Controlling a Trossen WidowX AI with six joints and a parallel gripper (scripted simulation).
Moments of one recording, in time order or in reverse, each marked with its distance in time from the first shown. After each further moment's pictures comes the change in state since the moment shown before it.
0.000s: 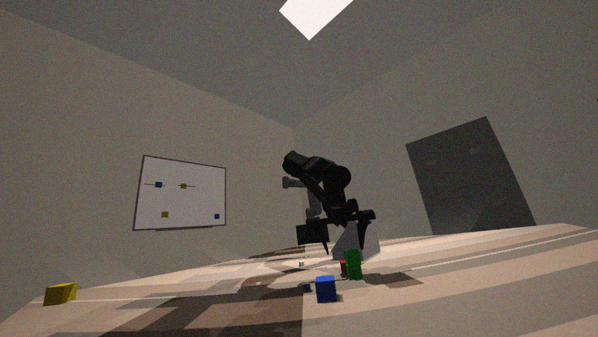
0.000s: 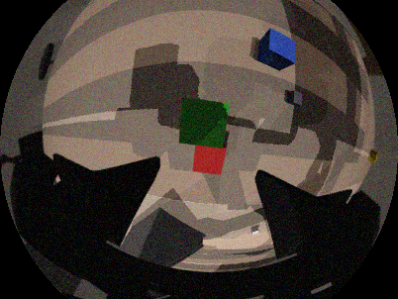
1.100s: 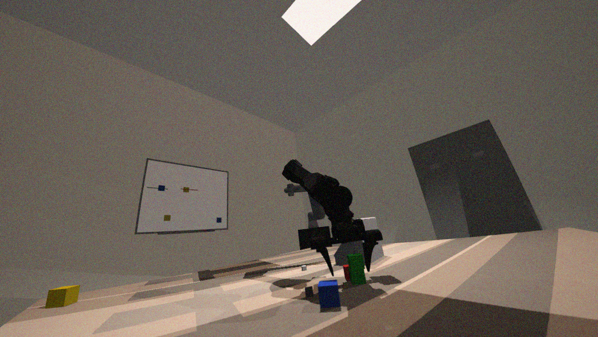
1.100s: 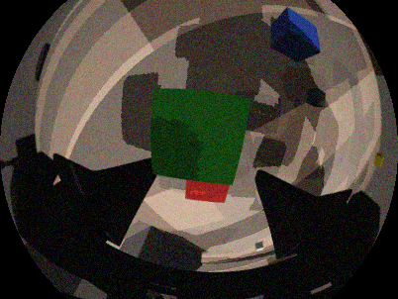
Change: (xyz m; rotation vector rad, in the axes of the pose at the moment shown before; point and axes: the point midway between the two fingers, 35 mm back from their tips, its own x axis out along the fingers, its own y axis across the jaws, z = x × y) arm 0.043 -0.001 0.000 0.002 -0.008 -0.005
